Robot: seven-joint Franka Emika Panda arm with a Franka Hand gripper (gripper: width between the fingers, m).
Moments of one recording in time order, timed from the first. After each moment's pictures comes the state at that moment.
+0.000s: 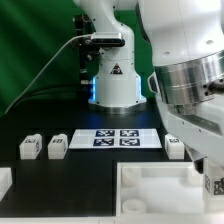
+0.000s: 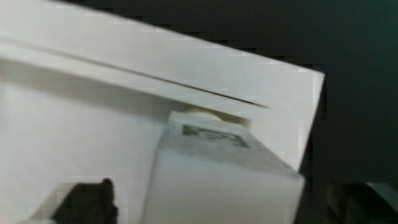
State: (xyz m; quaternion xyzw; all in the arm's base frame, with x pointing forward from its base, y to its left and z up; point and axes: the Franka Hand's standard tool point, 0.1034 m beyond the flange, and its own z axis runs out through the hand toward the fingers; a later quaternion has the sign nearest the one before) arm 0.634 0.111 0.069 -0.80 0.59 0.04 0.12
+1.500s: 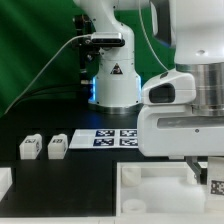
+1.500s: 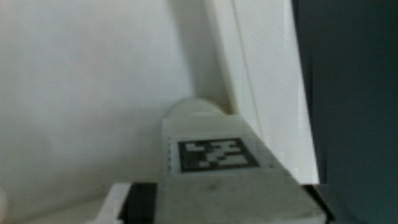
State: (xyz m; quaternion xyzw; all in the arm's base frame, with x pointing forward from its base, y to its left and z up) arm 0.631 0.119 0.064 -0.98 0.20 0.00 0.06
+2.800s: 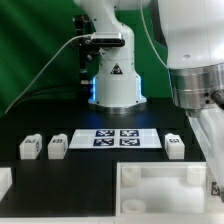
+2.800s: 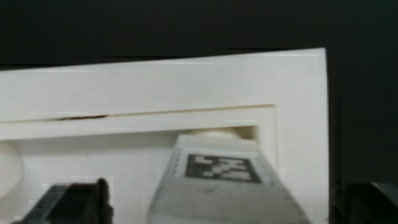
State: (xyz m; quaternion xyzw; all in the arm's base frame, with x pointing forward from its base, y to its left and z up) arm 0.632 0.119 0.065 -0.74 0.66 0.05 0.08
